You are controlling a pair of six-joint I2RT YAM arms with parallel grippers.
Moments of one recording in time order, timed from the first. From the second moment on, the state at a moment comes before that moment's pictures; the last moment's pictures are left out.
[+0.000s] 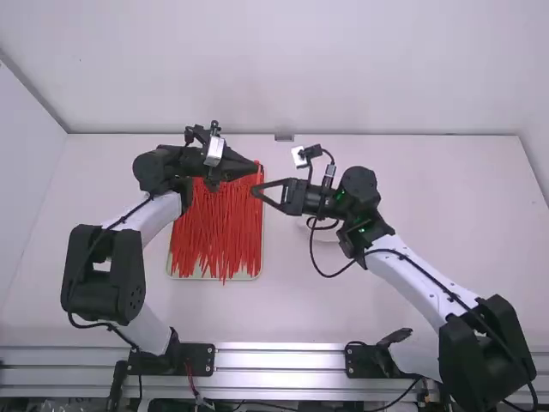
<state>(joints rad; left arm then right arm) -0.06 1.70 1.04 1.51 1.56 -0.60 0.50 1.37 0.81 0.65 -0.93 1.12</state>
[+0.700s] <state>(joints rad) -0.06 1.70 1.04 1.51 1.56 -0.58 0.53 1.37 0.81 0.65 -0.93 1.12</state>
